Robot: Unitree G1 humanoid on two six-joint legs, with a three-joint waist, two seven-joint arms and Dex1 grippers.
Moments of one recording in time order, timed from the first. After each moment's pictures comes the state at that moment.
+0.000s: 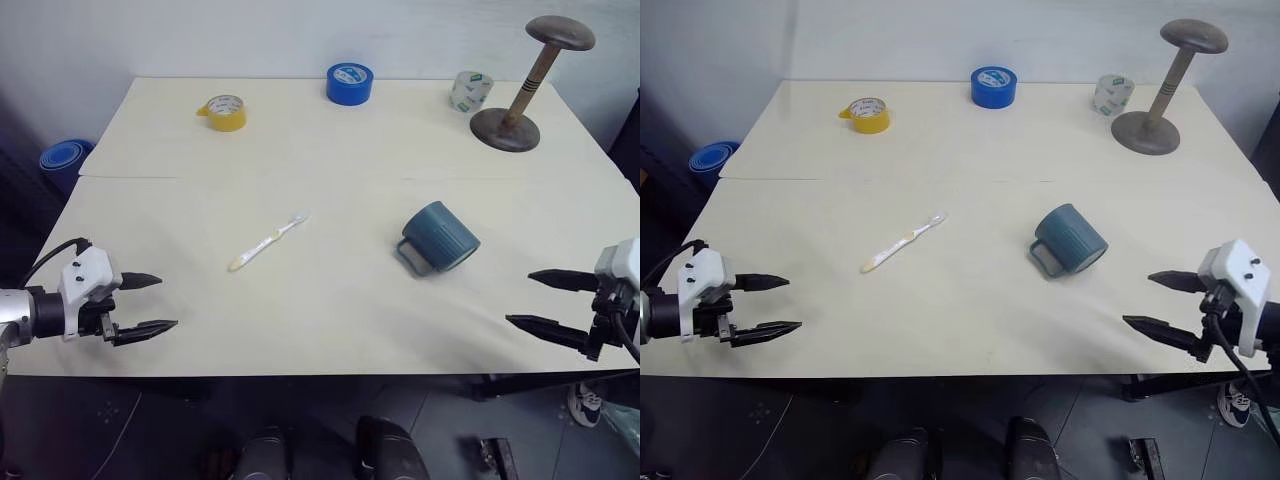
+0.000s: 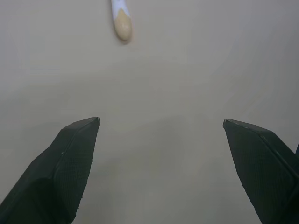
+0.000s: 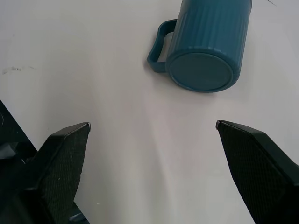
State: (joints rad) left arm -0.04 1.04 0.33 0.02 -0.38 0.28 -1.18; right arm 0.16 -1.04 -0.59 -0.31 0.57 0.59 1.14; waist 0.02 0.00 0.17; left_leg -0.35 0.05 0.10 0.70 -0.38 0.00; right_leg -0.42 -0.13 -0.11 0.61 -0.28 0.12
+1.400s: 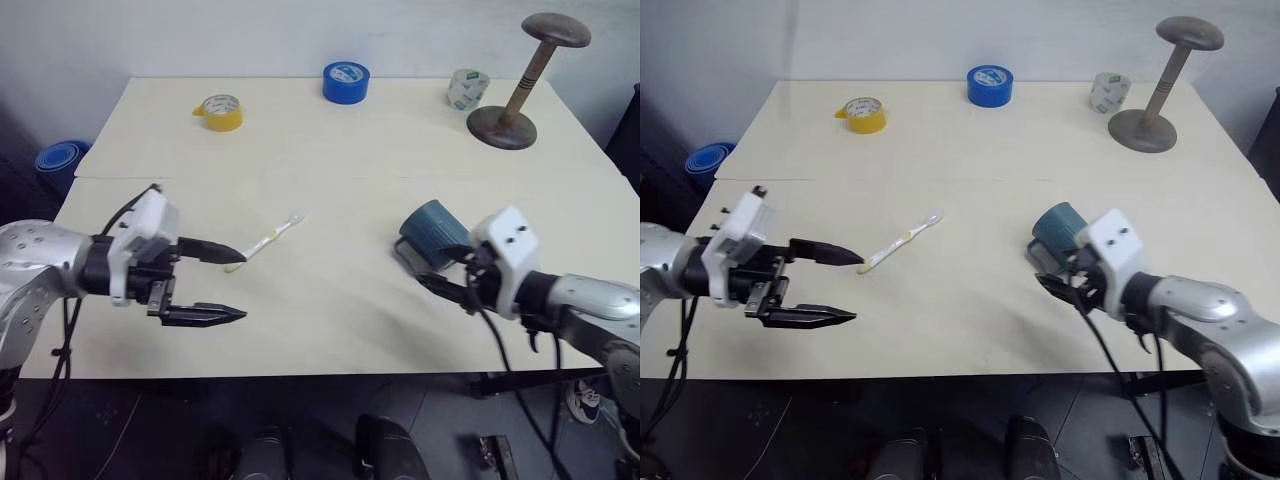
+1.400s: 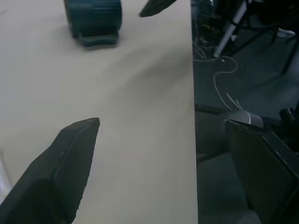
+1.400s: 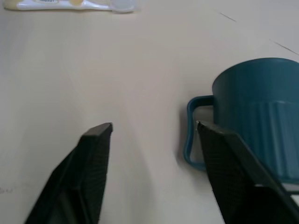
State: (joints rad) left arm -0.50 1.03 0.06 -0.33 -0.71 0.71 -1.26; right arm -0.37 -0.74 -0.09 -0.70 0.61 1.20 0.36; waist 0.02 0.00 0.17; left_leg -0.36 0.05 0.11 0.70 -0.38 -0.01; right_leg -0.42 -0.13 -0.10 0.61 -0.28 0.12
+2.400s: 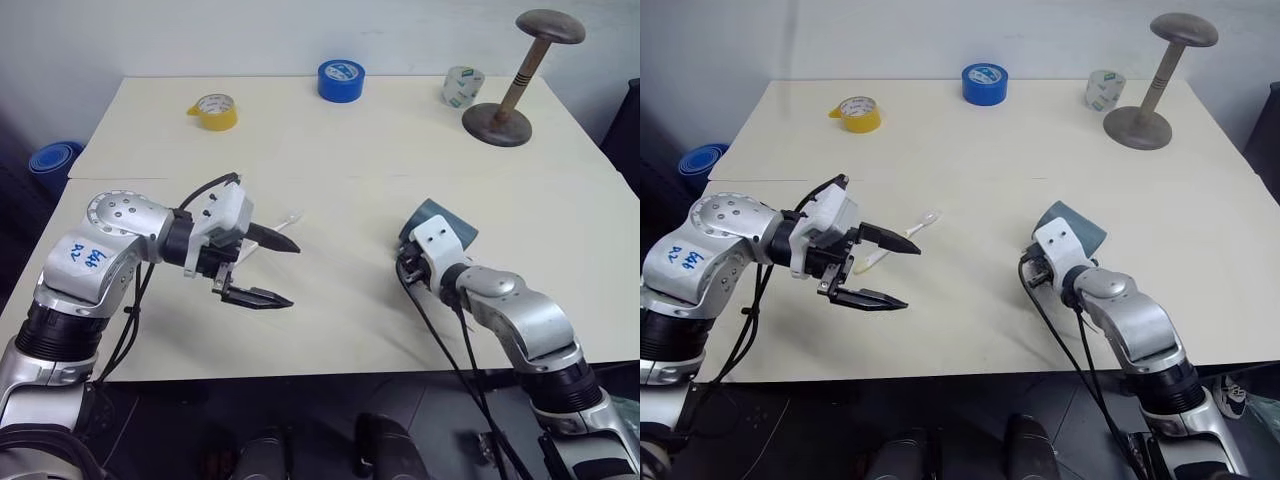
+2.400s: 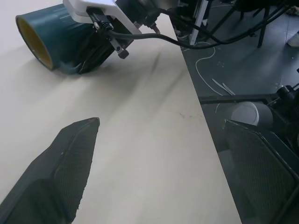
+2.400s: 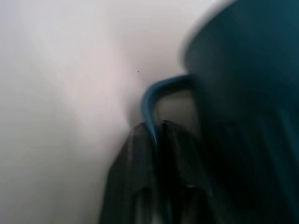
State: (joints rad) left arm -0.70 0.85 -0.14 -0.15 -0.52 0.58 -1.31; right arm -0.46 -0.57 0.17 -0.29 0.24 0.98 0.27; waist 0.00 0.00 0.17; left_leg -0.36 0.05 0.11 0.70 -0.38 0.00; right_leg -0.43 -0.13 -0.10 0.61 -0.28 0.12
